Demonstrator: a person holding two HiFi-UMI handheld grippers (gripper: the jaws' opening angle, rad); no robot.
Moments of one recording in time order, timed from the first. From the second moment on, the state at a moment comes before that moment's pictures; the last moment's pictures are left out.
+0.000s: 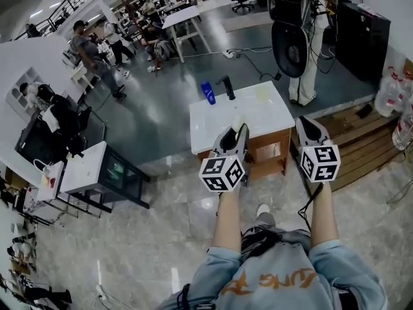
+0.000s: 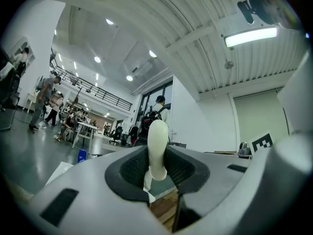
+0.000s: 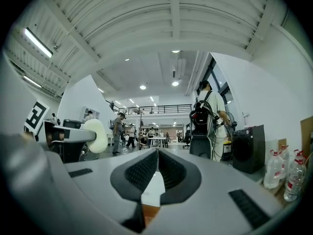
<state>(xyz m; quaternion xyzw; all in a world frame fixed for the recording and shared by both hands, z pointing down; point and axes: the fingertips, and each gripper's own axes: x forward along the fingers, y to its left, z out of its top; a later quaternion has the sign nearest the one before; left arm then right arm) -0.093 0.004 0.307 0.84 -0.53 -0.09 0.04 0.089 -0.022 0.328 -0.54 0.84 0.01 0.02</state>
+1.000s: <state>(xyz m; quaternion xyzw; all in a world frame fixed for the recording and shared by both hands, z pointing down) -0.119 -0.220 0.410 0.83 -0.52 -0.11 0.18 0.054 -0.236 0.396 -0.53 0.85 -0.02 -0.06</state>
